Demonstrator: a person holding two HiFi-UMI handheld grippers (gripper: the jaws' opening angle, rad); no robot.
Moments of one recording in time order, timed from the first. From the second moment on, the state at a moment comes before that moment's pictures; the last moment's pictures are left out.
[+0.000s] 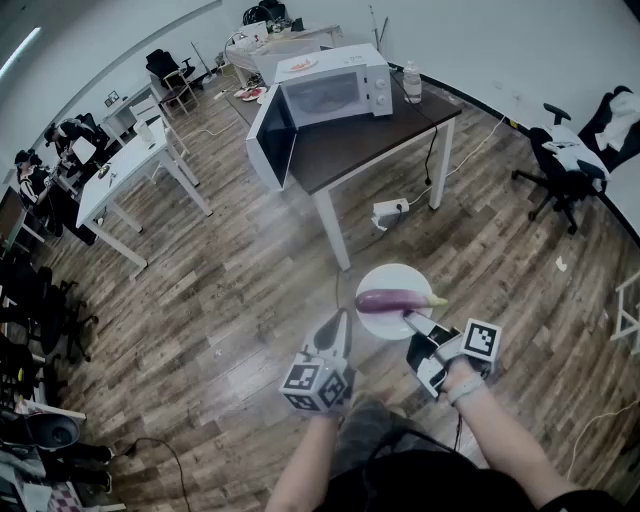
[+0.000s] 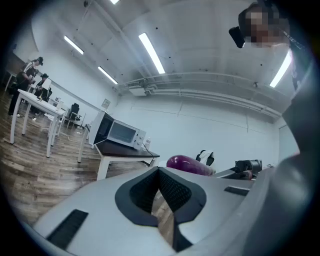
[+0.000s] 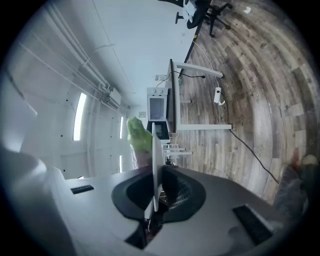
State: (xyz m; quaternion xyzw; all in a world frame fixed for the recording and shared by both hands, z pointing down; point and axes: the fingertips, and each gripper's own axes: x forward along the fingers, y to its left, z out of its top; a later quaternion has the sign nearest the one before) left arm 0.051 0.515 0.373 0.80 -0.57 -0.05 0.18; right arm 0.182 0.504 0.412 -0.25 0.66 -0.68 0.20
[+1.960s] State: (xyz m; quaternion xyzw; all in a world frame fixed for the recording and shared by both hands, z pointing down) left arm -0.012 0.246 0.405 0.79 -0.58 -0.04 0.20; right arm 0.127 0.239 0.421 -0.31 0.64 -0.67 0.23
